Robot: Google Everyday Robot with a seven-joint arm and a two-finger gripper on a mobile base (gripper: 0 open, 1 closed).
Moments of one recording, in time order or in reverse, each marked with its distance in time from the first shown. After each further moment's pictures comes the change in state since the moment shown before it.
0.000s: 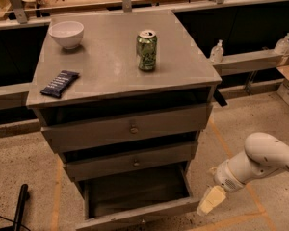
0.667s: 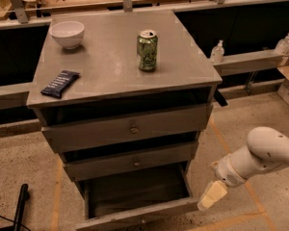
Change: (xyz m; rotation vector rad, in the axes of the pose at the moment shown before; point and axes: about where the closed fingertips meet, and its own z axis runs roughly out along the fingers) arm -0.010 0.000 -0.022 0.044 0.000 -0.022
